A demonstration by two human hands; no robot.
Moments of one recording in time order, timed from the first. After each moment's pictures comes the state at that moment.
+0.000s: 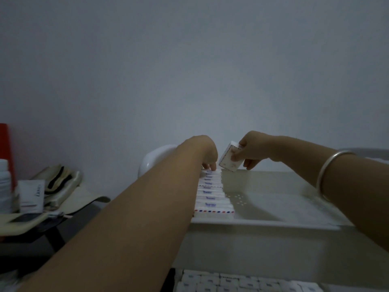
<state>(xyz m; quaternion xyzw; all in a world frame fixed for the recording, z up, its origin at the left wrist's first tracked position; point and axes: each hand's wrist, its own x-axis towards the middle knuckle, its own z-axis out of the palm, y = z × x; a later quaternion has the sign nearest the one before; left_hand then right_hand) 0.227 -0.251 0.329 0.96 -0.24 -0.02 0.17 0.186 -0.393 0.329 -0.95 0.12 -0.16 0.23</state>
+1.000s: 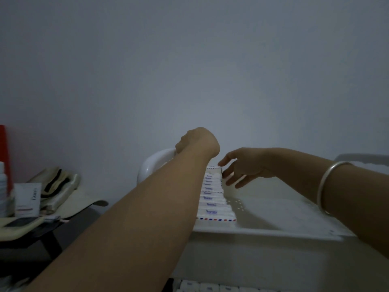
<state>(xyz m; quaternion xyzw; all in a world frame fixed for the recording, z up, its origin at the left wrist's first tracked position) 0.230 -0.257 0.331 0.92 -0.12 0.15 0.33 0.193 -0.381 0.309 -0.93 0.10 -0.05 0.36</state>
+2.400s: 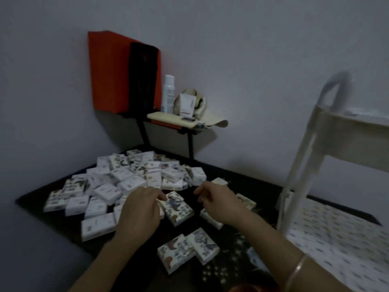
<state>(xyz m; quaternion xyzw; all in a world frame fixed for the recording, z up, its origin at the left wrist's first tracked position) 0.129 0.144 -0.013 0.93 -0.06 0.30 0.22 0.168 -0.066 0.047 -0.95 -0.21 -0.02 0.22</state>
